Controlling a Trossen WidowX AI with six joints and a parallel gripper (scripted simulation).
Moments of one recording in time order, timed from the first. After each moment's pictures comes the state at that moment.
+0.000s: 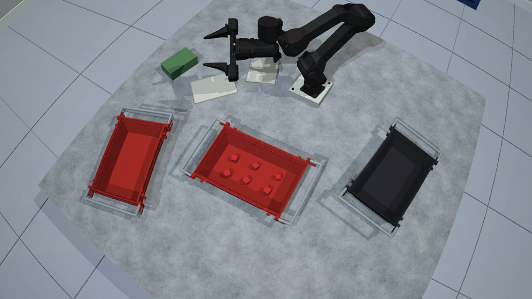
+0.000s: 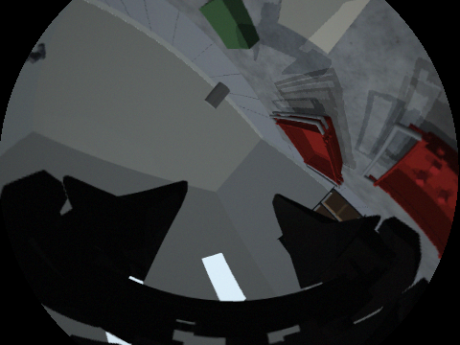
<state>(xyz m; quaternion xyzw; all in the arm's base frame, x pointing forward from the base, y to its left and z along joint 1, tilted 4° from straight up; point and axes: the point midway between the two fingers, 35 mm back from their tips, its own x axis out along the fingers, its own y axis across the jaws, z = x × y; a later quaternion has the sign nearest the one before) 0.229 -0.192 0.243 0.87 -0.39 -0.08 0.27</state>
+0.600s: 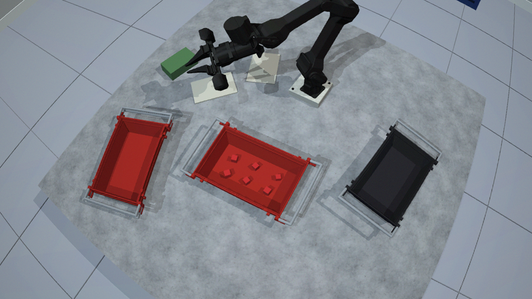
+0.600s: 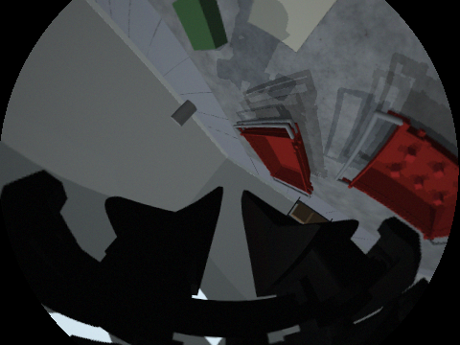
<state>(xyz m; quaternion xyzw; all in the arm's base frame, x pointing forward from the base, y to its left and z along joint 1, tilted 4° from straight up) 0.295 -0.201 0.232 0.89 -0.30 -0.23 0.24</state>
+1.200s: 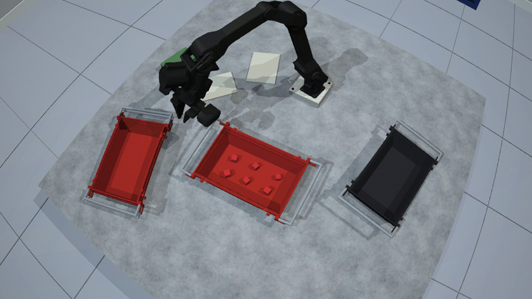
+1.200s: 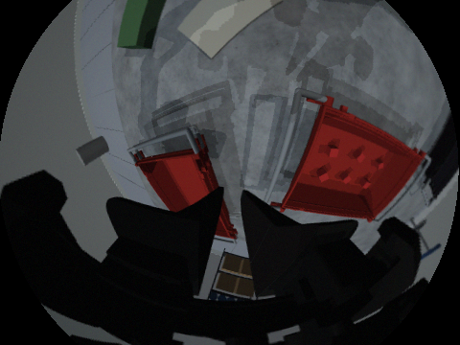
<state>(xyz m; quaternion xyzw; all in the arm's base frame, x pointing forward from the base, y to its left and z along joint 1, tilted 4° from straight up) 0.399 -0.161 0.155 0.81 -0.06 -0.56 0.15</state>
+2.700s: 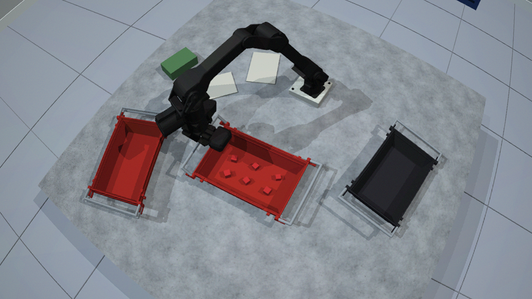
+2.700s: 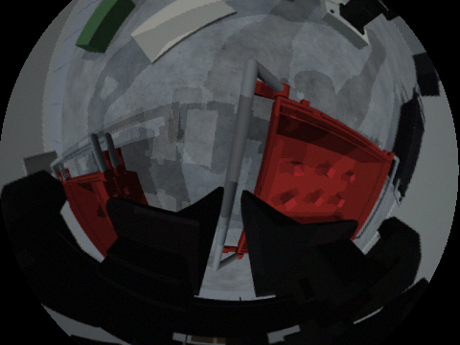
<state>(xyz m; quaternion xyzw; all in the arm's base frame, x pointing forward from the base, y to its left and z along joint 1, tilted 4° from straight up) 0.404 -0.109 0.080 0.70 0.04 -0.71 0.10</state>
